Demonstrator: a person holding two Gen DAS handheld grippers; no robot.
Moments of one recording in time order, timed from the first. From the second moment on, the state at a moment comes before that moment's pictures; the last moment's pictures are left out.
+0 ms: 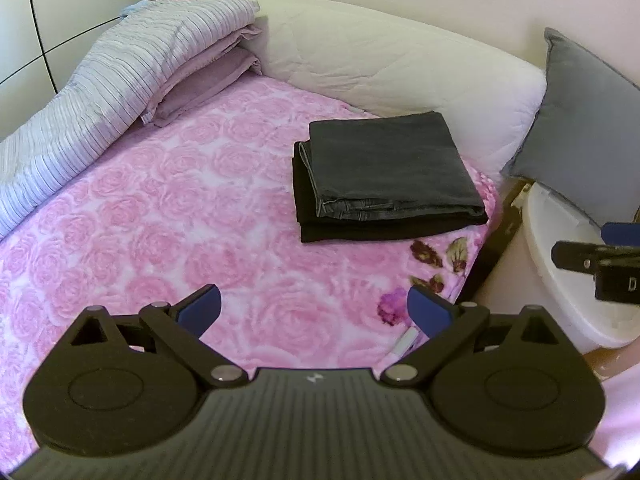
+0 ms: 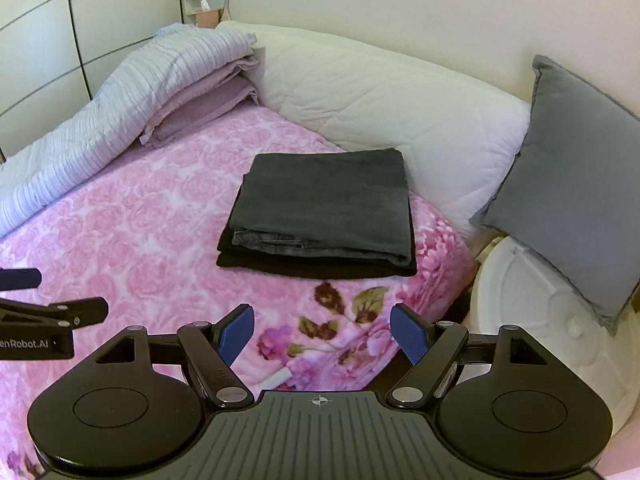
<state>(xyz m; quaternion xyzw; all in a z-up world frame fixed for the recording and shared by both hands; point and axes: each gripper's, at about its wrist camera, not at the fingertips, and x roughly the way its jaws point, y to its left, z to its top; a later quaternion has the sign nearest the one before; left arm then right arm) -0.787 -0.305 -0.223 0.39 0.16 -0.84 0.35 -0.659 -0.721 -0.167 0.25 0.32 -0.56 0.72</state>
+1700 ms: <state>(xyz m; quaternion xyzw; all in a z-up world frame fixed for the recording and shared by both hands) -0.797 -0.297 -0.220 0.39 0.17 -0.83 0.35 -0.661 -0.716 -0.163 0.26 0.33 -0.56 0.71</state>
